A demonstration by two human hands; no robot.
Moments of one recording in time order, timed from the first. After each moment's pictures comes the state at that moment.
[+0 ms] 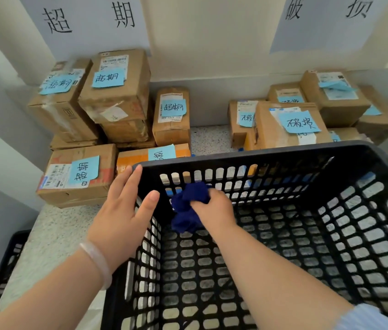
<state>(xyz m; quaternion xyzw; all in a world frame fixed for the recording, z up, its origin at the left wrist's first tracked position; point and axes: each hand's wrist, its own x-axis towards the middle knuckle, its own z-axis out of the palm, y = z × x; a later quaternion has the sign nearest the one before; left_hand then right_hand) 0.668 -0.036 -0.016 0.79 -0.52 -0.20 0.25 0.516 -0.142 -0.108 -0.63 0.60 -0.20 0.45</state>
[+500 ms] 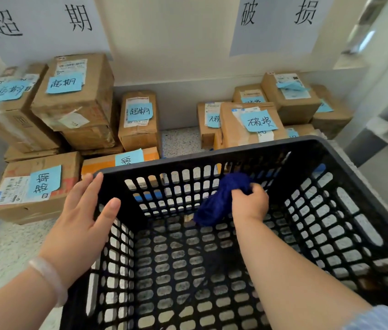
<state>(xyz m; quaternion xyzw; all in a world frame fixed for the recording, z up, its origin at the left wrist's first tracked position) 0.666 -0.036 -0.015 0.79 -0.54 -0.19 0.23 0.412 -0.179 -0.121 -0.36 0.78 -0.39 0.34</state>
